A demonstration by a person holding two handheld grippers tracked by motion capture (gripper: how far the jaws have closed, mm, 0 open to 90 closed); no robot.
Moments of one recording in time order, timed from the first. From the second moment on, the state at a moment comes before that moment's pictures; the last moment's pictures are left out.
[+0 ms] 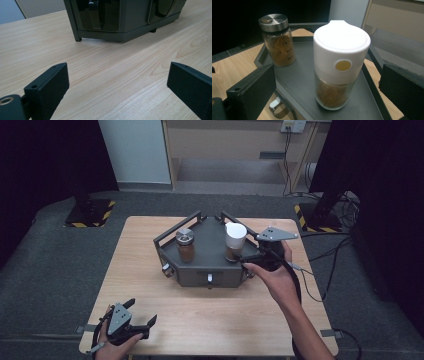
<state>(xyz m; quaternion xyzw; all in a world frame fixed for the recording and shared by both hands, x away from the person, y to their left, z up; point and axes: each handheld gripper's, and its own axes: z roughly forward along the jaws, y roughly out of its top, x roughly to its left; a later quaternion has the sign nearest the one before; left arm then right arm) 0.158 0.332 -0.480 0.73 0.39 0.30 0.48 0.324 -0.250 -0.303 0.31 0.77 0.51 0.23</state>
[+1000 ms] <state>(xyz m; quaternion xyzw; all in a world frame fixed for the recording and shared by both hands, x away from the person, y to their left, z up) 0.156 0.332 -0.482 0.73 0.39 0.30 0.48 0.277 -0.275 -0.339 0.29 0.77 0.52 0.23</state>
